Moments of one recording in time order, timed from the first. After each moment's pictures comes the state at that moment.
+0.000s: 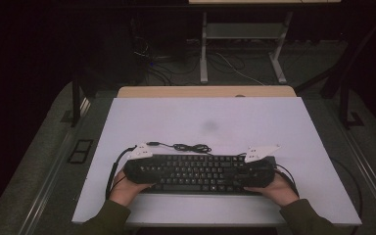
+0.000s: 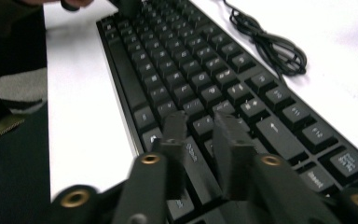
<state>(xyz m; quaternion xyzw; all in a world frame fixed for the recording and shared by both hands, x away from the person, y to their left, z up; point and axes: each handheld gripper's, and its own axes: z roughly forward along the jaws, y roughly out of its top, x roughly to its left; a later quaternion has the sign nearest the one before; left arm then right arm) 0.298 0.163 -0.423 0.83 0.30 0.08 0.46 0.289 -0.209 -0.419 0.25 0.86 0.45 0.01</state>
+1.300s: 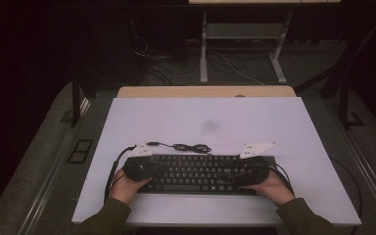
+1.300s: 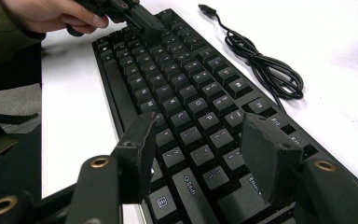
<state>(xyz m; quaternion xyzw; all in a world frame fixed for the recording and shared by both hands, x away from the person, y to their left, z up) 0.311 0.168 -0.437 0.84 0.32 0.07 0.43 0.295 -0.196 -0.416 0.26 0.84 0.47 0.02</state>
